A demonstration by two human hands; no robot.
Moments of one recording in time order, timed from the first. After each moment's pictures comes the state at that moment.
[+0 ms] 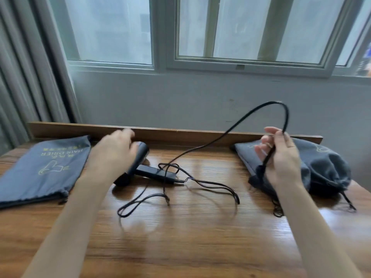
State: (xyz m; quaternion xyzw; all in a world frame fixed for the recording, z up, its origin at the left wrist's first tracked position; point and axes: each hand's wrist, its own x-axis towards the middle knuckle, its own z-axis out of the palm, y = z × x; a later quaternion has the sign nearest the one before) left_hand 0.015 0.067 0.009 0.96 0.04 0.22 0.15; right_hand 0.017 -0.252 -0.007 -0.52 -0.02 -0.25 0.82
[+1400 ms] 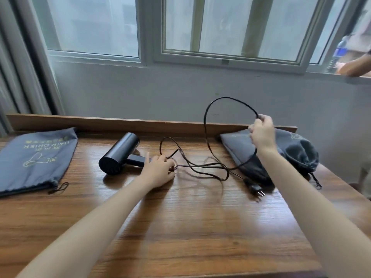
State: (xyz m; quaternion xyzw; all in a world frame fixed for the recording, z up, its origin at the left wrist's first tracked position) left_hand 0.072 -0.007 -0.112 0.98 -0.18 0.06 0.00; right_hand 0.054 -0.279 -0.007 -0.74 0.13 -0.31 0.59
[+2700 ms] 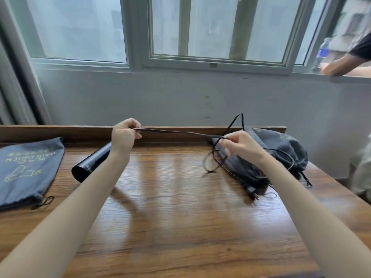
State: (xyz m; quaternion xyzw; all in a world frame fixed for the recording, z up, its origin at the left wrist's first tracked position) left_hand 0.074 0.014 -0.008 0.70 -0.03 0.18 0.69; right_hand 0.011 -0.277 0.000 -0.90 -0.16 -0.13 0.38
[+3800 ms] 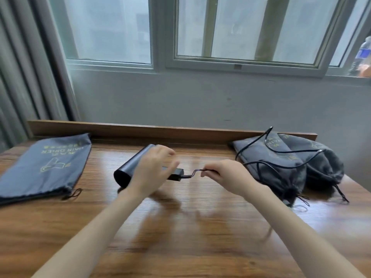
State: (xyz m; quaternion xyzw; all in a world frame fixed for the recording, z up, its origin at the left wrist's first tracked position) left_hand 0.028 0.030 -0.064 0.89 -0.23 0.27 0.28; right_hand 0.013 -0.194 -0.043 -0.96 -0.22 -0.11 0.10
